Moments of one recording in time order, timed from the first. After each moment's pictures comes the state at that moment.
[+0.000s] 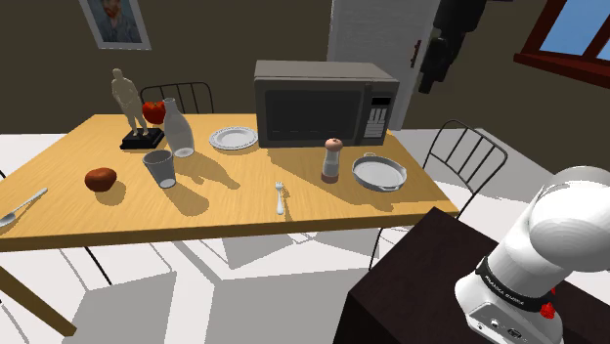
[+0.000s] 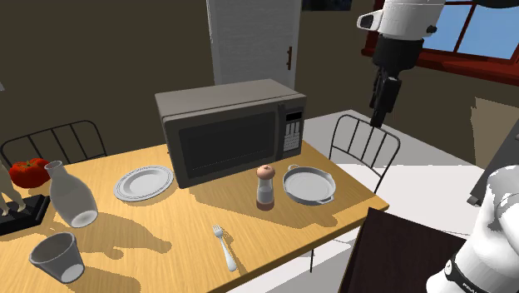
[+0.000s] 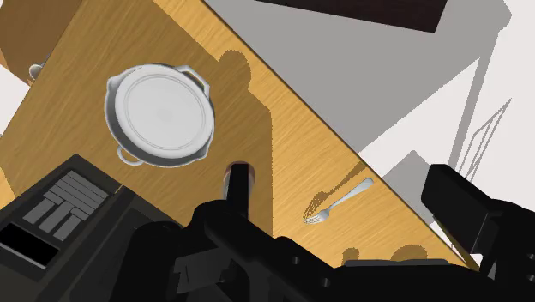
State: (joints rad) arm 0.00 -0.76 0.01 -2.26 -0.05 1.54 -0.12
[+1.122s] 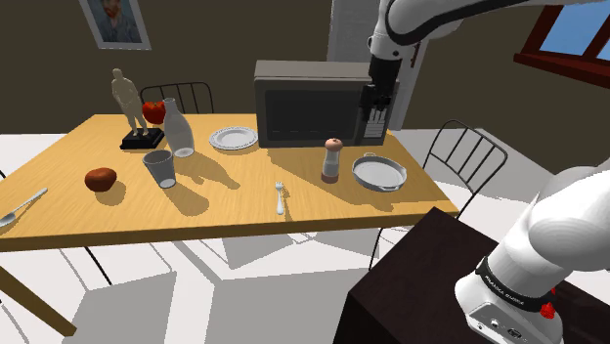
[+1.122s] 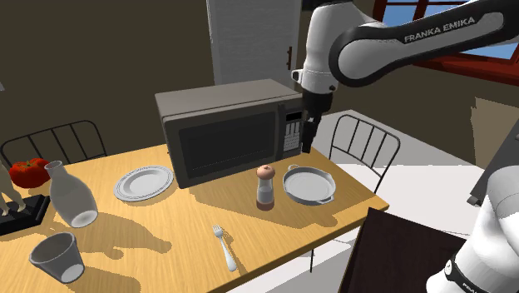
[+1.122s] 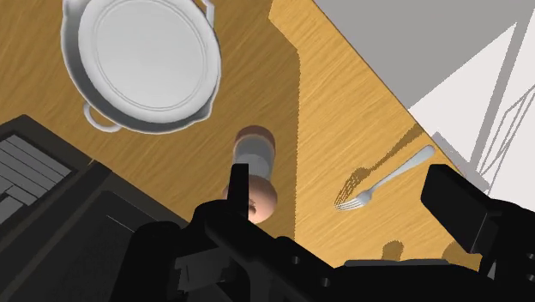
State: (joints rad) arm -0.01 -0.32 -0.05 -2.25 -0.05 1.98 -0.17
